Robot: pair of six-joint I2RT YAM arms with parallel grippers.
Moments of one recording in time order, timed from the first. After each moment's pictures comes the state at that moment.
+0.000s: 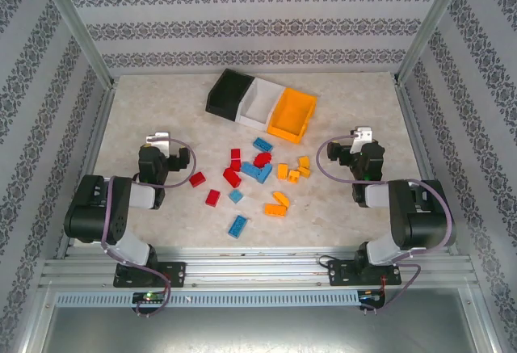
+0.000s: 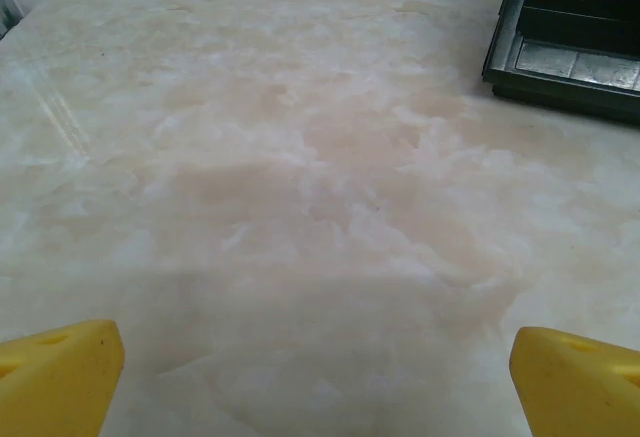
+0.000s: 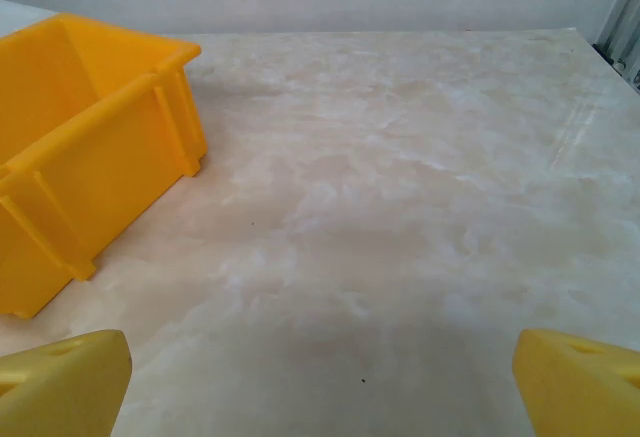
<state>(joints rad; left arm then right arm) 0.00 1.58 0.38 0.82 -0.05 0.00 -0.02 1.52 0.37 0.82 -0.06 0.03</state>
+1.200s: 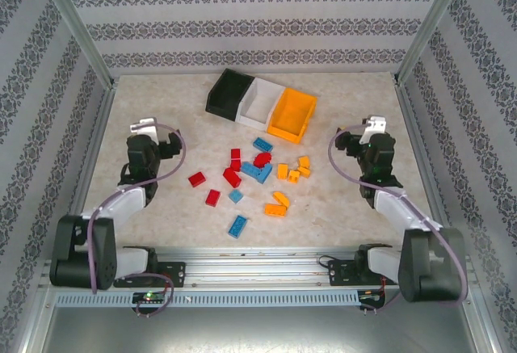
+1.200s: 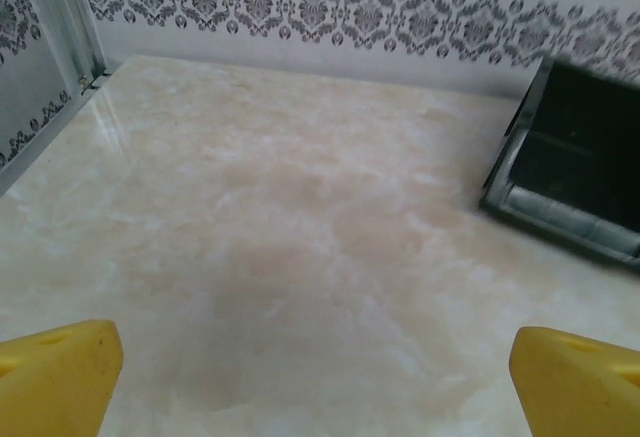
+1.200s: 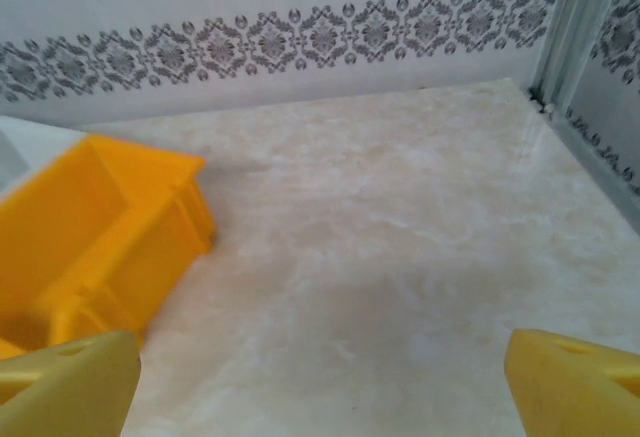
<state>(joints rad) 0.00 1.22 0.53 0.36 -0.12 -0.16 0.01 1.15 0.53 0.30 0.01 0.14</state>
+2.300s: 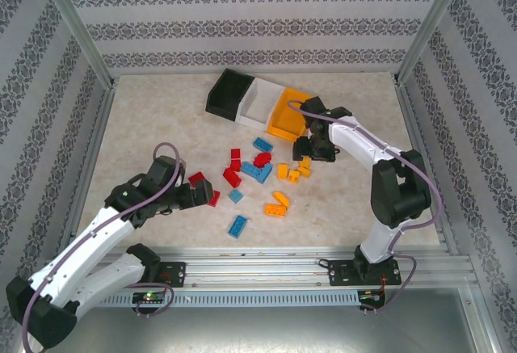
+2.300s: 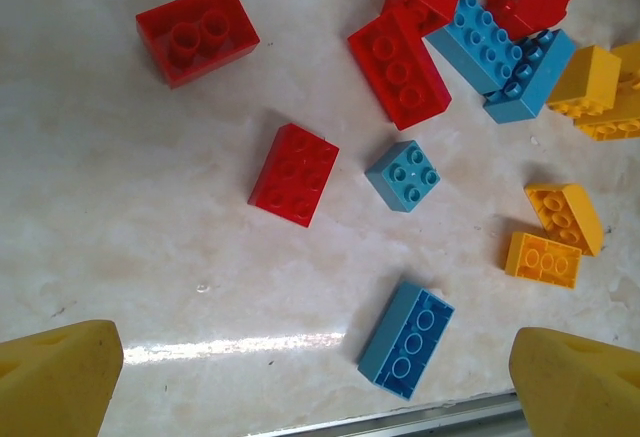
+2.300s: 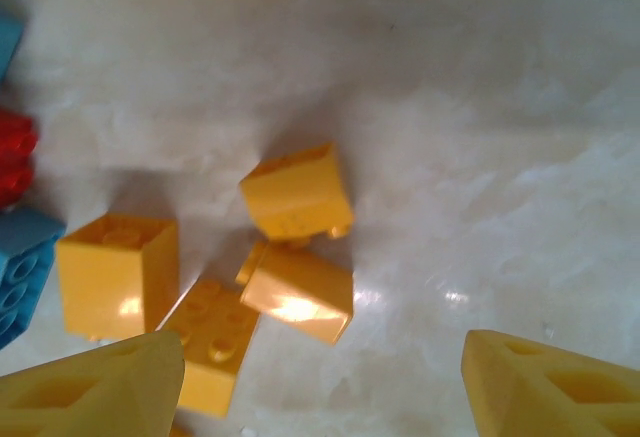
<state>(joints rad) -0.51 0.86 0.77 -0.90 0.06 -0.73 0.35 1.76 1.34 -0.96 -0.02 0.41</state>
